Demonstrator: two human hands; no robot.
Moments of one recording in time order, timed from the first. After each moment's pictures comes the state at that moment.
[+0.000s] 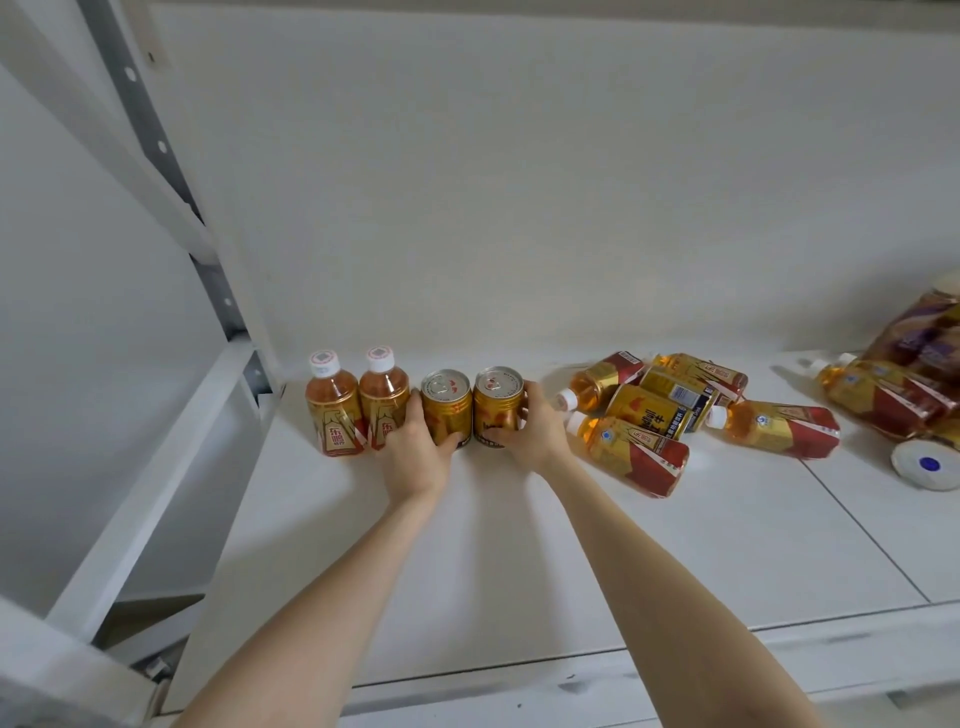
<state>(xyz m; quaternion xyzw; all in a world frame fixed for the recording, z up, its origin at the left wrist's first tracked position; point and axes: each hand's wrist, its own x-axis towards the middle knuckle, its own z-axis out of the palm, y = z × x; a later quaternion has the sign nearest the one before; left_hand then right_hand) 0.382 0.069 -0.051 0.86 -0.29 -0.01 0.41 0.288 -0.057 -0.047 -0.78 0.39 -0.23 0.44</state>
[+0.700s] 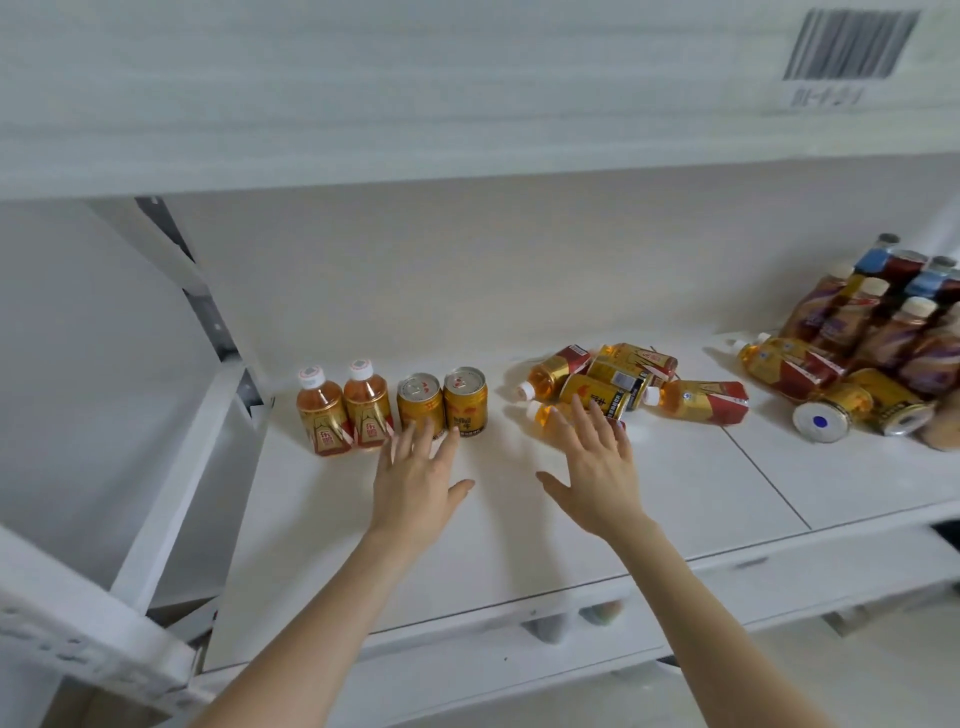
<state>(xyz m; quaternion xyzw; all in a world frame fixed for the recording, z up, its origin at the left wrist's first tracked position) 0.326 0.128 -0.013 0.83 -0.54 0.08 0.10 0.142 -0.017 -0.020 -0.91 0.38 -0.15 0.00</state>
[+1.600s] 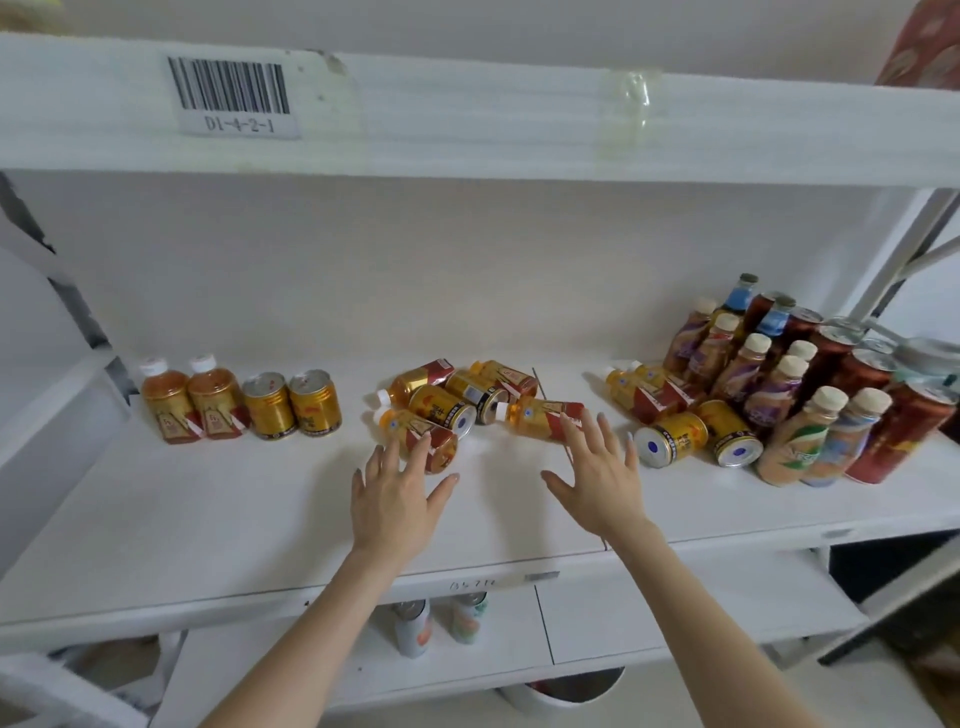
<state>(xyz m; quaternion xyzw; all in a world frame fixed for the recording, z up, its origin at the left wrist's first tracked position) 0.112 0.021 -0.001 0.89 -0.43 0.06 0.14 -0.067 -0.159 -0.001 -0.91 0.40 -0.13 0.01</state>
